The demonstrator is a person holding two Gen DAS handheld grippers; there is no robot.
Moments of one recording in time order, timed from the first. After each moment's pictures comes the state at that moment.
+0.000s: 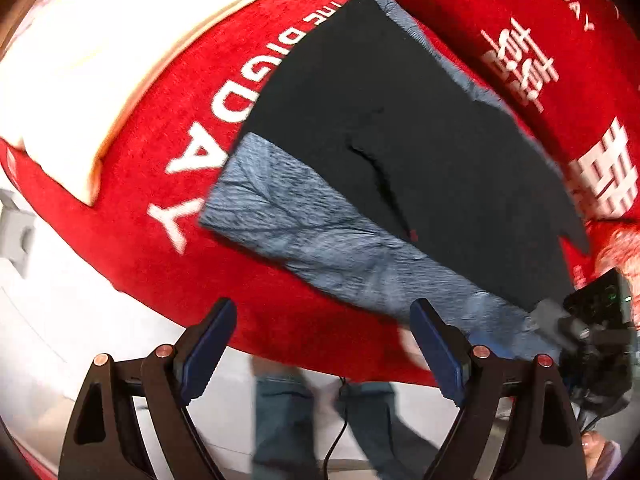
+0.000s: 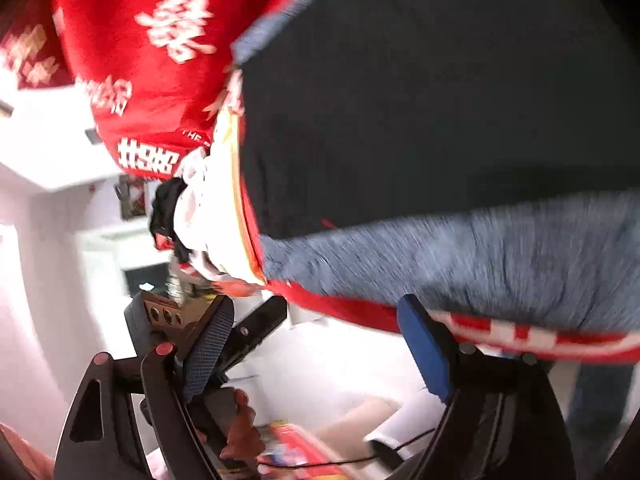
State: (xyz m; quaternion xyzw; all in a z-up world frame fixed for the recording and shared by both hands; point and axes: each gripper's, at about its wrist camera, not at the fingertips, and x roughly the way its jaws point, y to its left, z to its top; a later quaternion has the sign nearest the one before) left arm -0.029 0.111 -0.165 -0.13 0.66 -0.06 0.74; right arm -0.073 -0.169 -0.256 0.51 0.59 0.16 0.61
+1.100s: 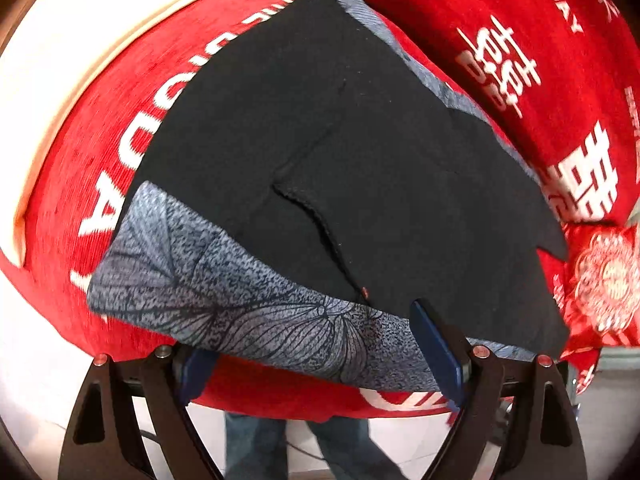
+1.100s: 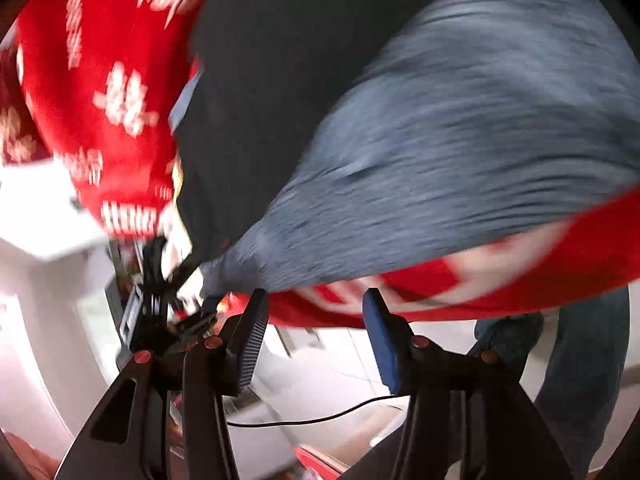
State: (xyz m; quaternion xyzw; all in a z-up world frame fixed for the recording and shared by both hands) left arm 0.004 0.081 -0.180 -0.16 0.65 -0.12 0.73; right arm -0.166 -0.268 -0.290 0.56 0.55 0.06 0.61
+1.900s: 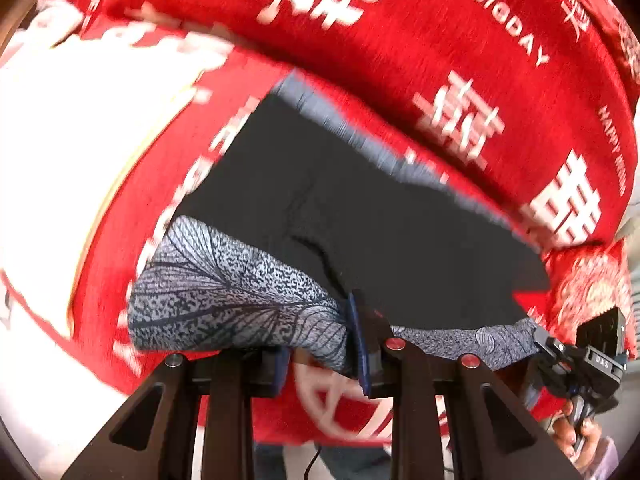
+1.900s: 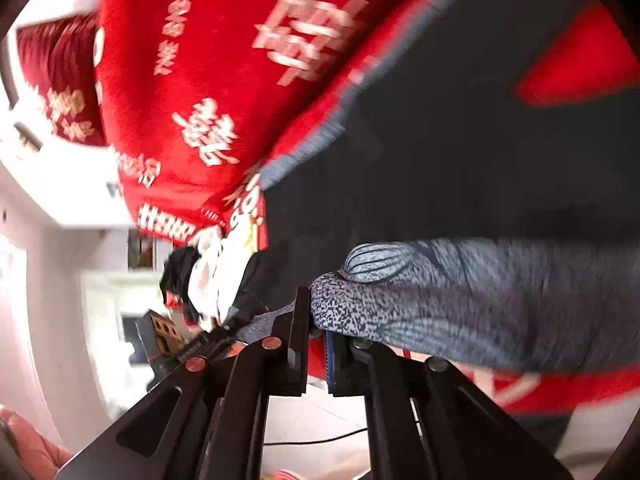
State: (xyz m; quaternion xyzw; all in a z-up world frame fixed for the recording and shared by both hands) left arm 0.061 0.063 -0.081 -0.16 0.59 -0.12 0.79; right arm -0.049 -0.316 -0.167 0.48 0.50 0.12 0.71
